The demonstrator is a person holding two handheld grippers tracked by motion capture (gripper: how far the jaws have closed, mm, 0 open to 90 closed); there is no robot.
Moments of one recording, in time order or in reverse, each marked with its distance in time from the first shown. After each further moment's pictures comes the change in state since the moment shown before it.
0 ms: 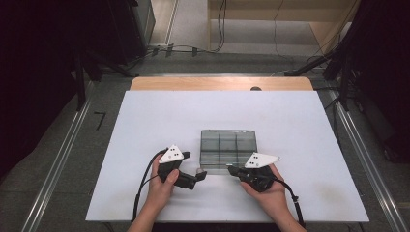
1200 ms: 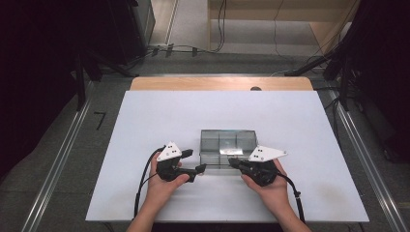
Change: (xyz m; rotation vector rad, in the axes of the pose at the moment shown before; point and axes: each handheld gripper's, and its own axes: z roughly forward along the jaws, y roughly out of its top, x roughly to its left) left arm -0.001 0.011 -0.007 -0.047 0.040 -0.015; right arm -0.003 0.023 -0.016 -0.090 -0.016 -0.001
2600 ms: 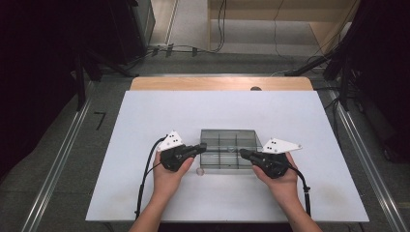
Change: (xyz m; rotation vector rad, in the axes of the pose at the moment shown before) left arm 0.006 0.028 0.008 -0.118 -0.038 0.009; right arm -0.029 0.002 -0.020 -0.044 -0.059 0.025
